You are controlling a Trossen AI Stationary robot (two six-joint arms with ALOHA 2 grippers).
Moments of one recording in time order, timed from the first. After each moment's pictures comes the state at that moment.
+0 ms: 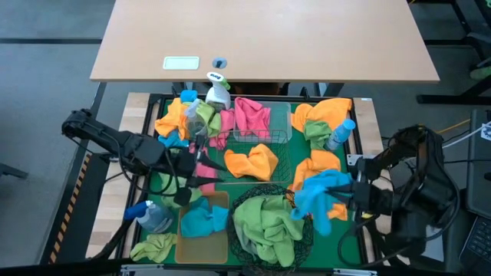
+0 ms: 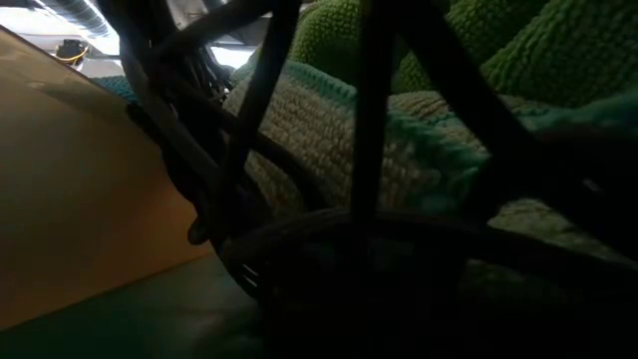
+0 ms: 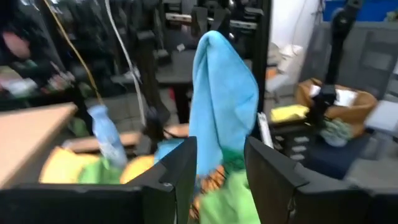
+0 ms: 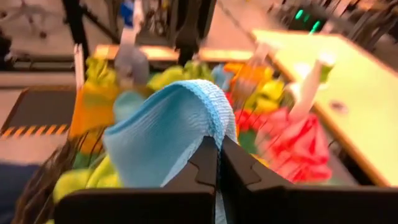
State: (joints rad) left arm -0.41 1.17 1.19 -0.13 -0.30 0.04; right arm 1.03 1.51 1.94 -1.51 1.06 0.88
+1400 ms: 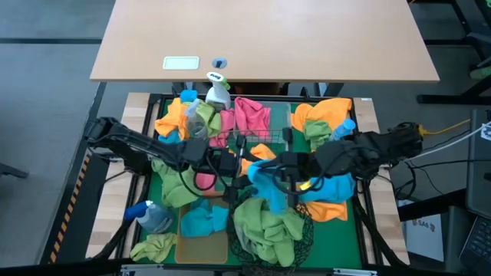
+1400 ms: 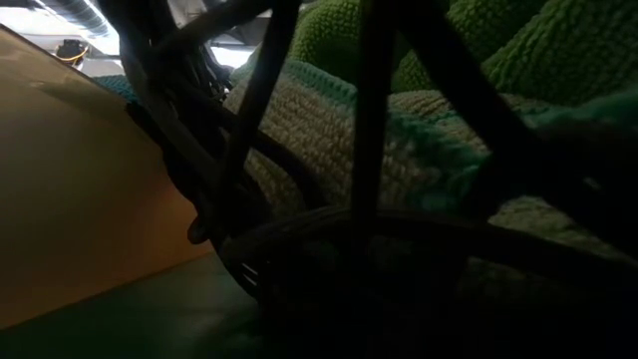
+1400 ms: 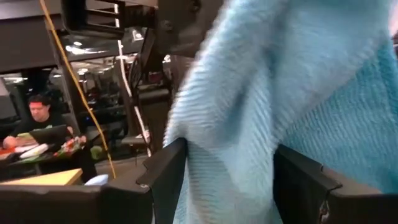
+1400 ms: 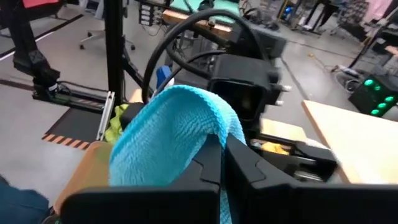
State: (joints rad) left arm -0.23 1.54 1.19 0.53 -0.12 0.14; right arm 0.40 1.60 1.97 -0.69 0.34 -0.11
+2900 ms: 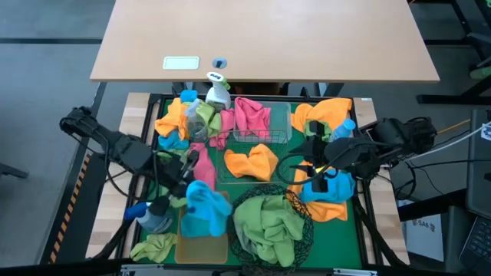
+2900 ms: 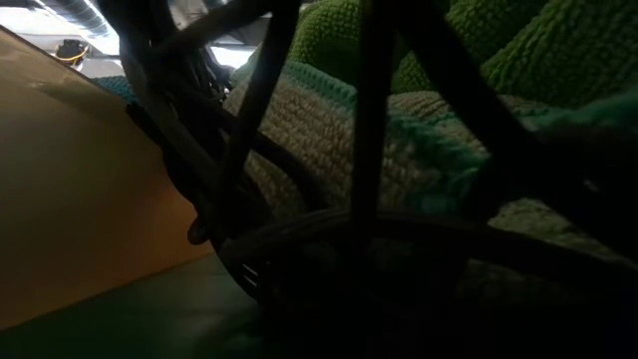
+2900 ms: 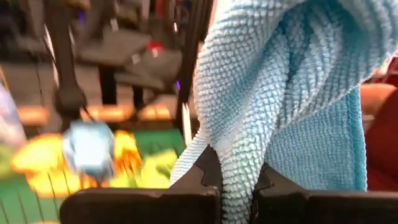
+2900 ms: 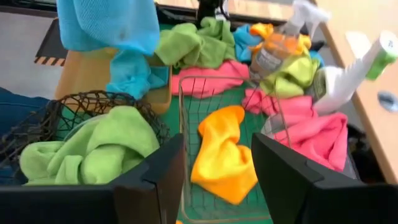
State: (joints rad) left arm -0.51 1.11 1.19 -0.23 -0.12 -0.25; right arm 0.39 1.48 1.97 -1.26 0.36 0.17
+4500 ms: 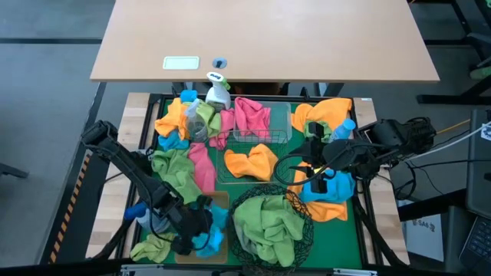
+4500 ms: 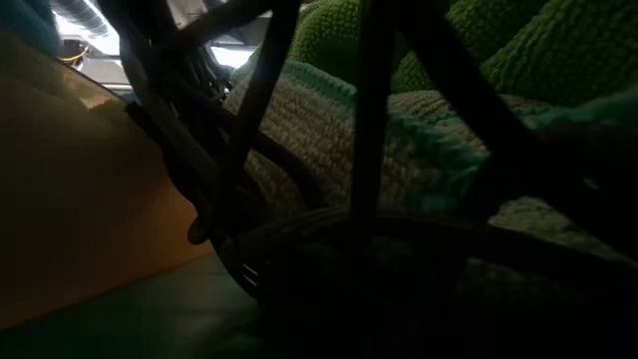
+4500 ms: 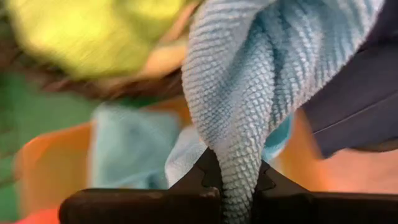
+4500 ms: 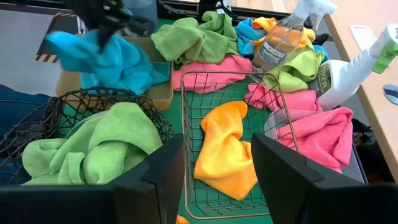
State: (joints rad) left arm -0.68 1.54 1.19 -0.59 -0.13 -0.41; right arm 0.39 1.48 1.95 -1.26 0.35 0.19
